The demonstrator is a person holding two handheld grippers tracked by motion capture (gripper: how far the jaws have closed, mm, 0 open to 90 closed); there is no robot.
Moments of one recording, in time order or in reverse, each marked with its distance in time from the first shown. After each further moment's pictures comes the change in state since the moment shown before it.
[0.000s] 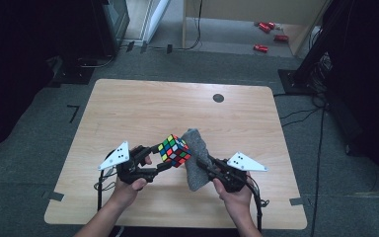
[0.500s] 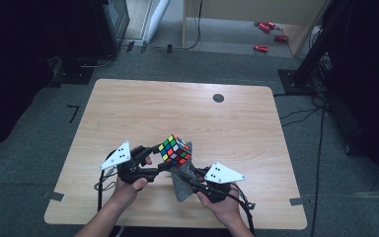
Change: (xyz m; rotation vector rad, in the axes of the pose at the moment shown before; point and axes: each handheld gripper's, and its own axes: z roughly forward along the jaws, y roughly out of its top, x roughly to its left) left arm 0.000 -0.002 0.002 0.029 0.004 0.002; right arm 0.036 -0.014 0.022 0.075 0.094 -0.218
